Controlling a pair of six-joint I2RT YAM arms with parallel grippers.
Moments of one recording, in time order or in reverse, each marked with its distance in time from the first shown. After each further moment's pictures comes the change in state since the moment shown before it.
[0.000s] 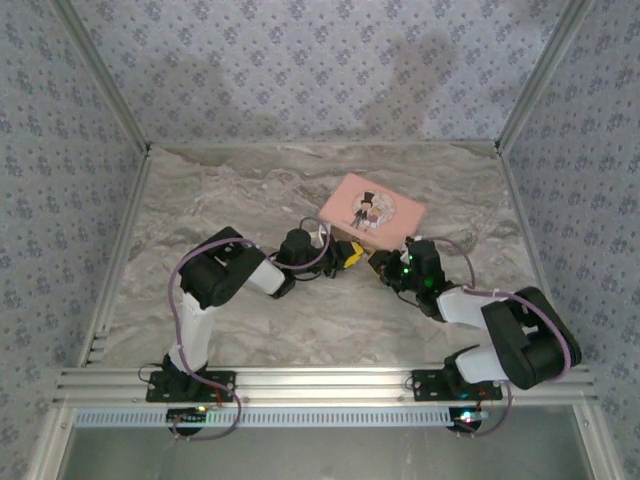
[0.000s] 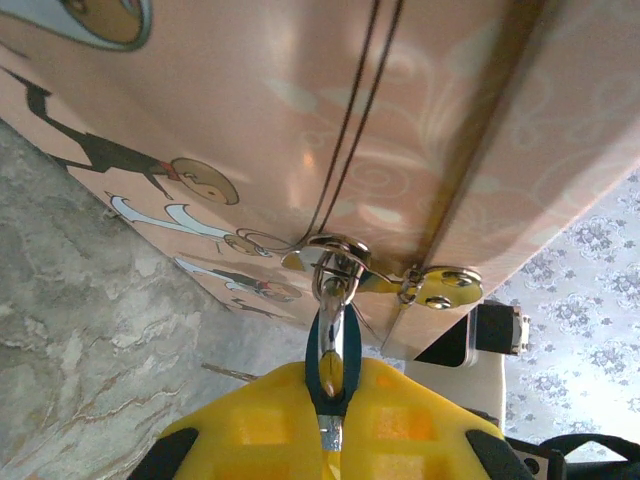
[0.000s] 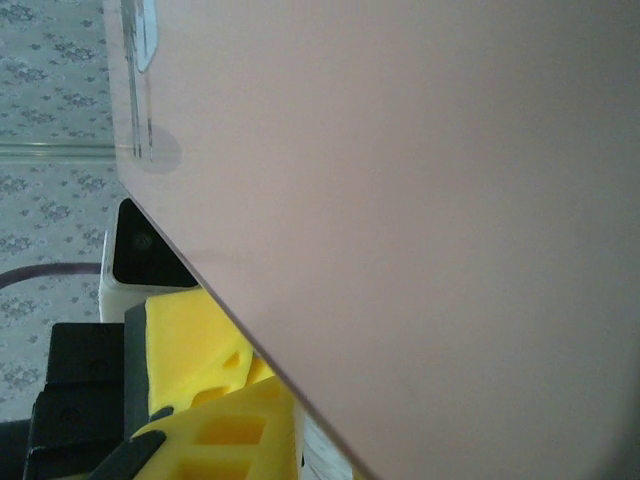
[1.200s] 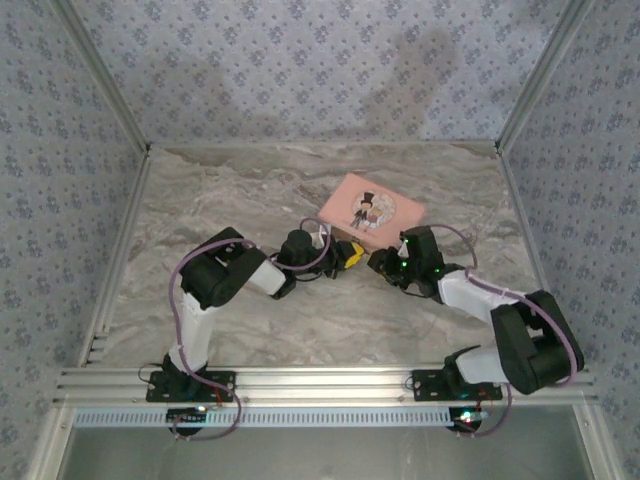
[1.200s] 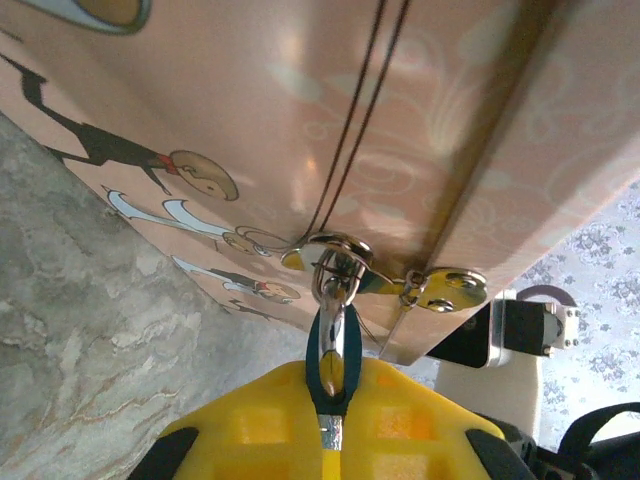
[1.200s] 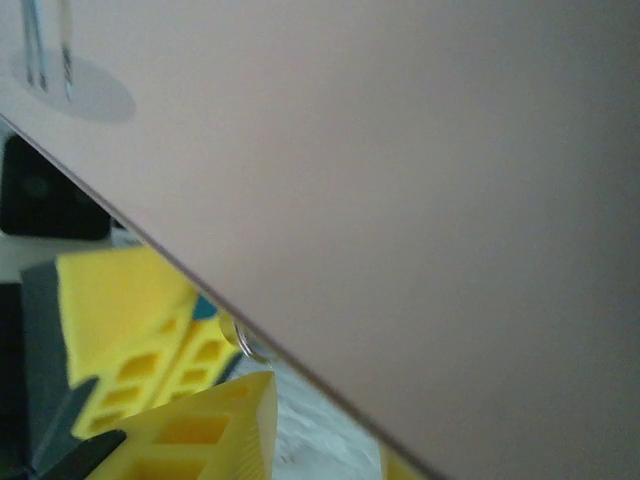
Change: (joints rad) left arm -0.006 0.002 0.000 -0.002 -0.010 -0.011; right arm -0.020 -0.047 0.199 -0.545 -0.032 -0.294
